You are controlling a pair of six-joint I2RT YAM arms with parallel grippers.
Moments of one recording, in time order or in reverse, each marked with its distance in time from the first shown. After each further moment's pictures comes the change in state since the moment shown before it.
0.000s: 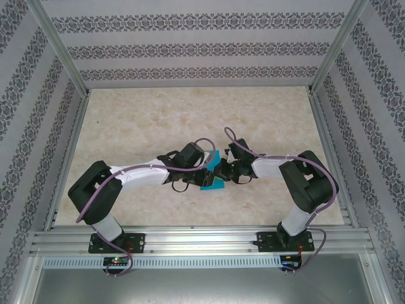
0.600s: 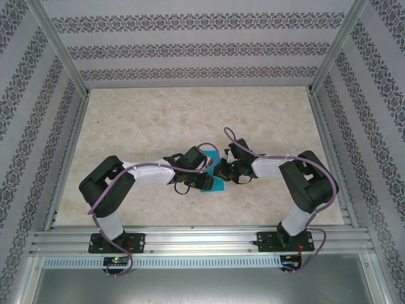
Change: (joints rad) left arm -0.002 0.095 0.003 0.010 0.001 0.000; right arm 0.000 0.000 0.000 -0.001 0.000 -0.015
